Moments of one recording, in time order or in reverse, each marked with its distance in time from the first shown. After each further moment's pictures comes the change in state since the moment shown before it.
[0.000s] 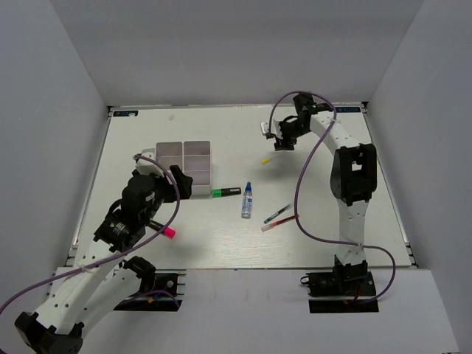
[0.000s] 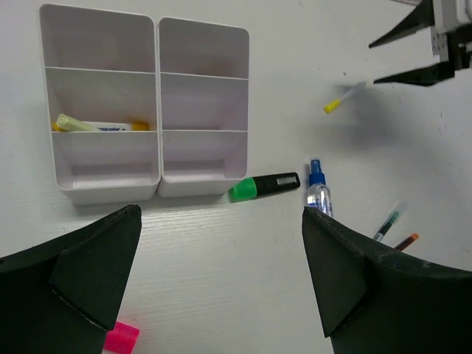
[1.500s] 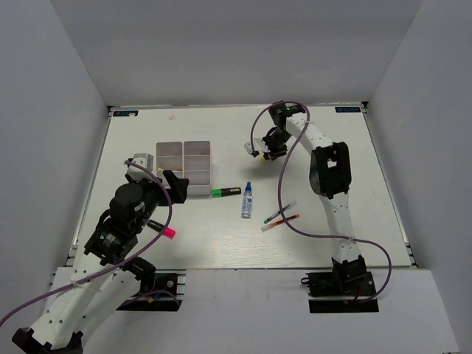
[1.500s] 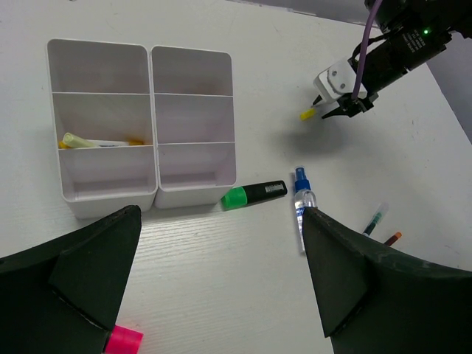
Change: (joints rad) left arm 0.007 -0.123 -0.008 -0.019 0.044 0.048; right arm 0.123 0.275 0.303 -0.276 0.312 -0.183
